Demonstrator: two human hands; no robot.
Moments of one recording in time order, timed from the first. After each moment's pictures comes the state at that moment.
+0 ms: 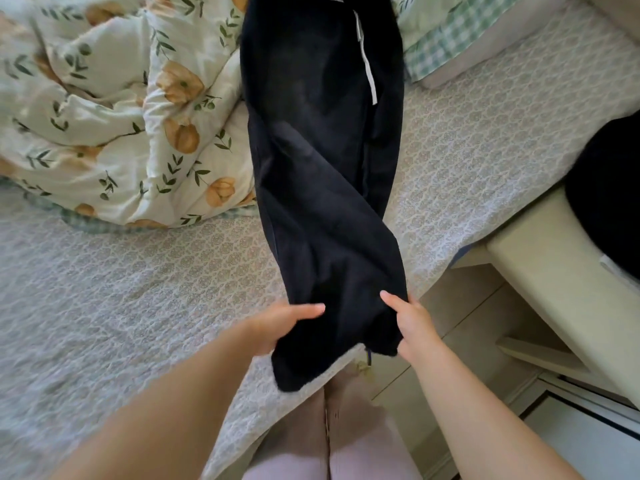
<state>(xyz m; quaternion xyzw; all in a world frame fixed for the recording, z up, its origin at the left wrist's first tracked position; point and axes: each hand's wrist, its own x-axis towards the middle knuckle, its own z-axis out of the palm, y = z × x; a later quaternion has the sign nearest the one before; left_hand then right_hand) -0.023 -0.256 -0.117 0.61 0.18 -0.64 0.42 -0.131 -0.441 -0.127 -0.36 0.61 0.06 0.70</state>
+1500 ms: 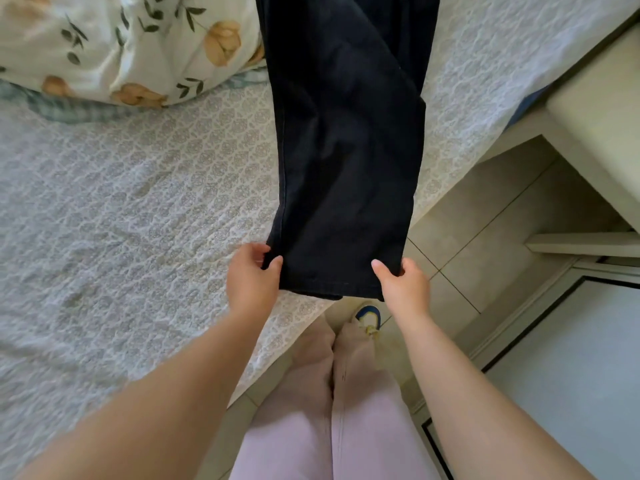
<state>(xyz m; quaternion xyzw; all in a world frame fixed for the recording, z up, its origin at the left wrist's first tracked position) -0.114 -0.106 -0.188 0.90 0.12 -0.28 0.31 -0.236 -0.280 -0.196 -0.68 0.57 0.12 0.44</state>
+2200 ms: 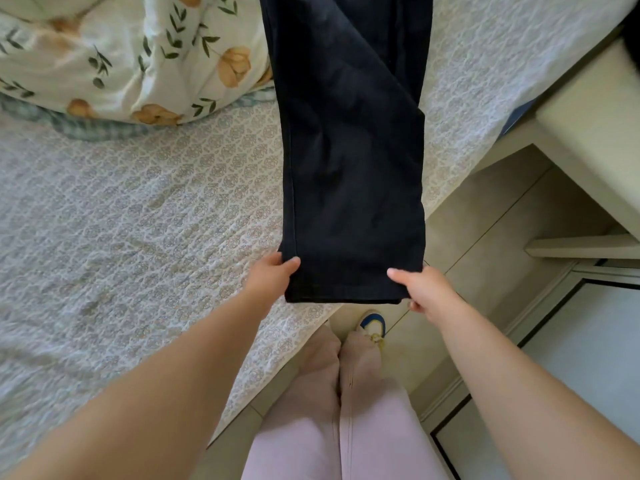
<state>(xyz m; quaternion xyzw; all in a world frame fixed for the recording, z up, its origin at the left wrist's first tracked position) -0.095 -0.115 -0.176 0.79 0.16 -0.46 0.37 -0.230 -0.312 -0.165 -0.51 0.62 0.22 0.55</state>
